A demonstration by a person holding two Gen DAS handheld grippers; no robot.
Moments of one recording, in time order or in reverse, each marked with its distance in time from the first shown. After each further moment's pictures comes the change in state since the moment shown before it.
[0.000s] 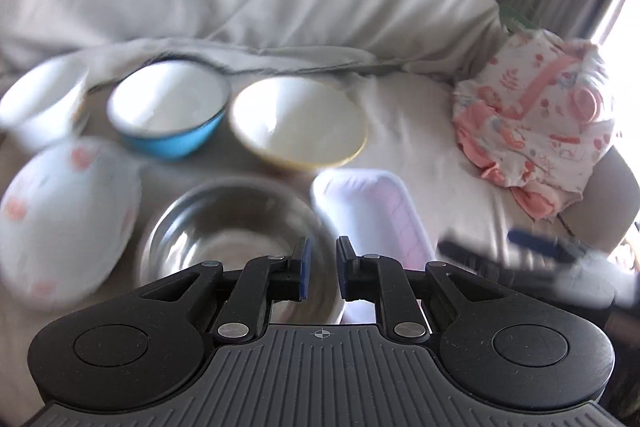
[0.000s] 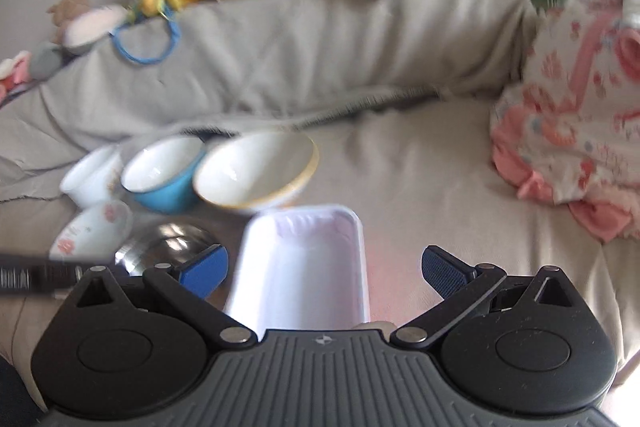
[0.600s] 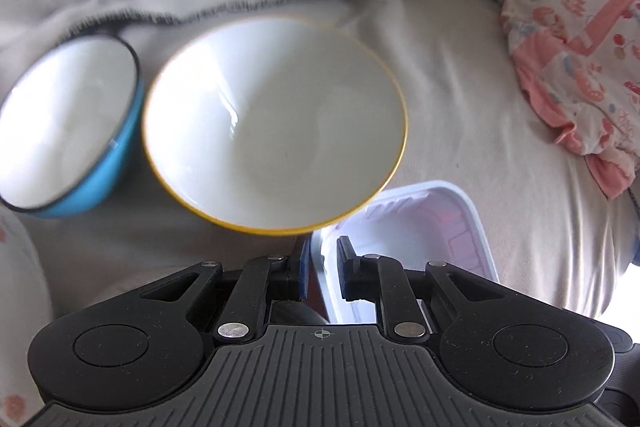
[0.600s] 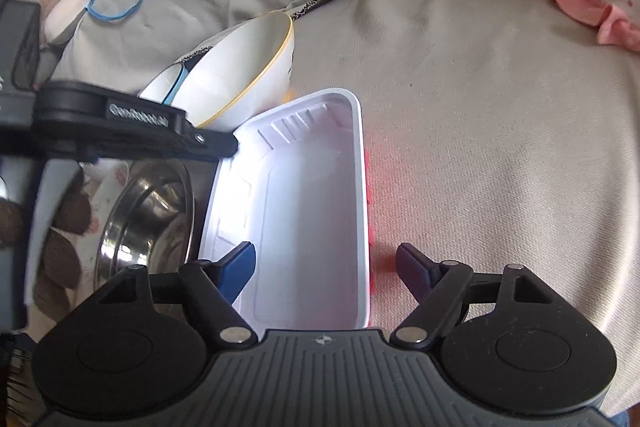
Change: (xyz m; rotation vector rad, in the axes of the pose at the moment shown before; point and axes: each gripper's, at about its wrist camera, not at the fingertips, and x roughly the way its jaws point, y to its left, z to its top) left arm 0.162 0.000 0.055 0.047 0.321 0.096; right arm 0.095 -0.051 -0.028 0.217 0.288 0.279
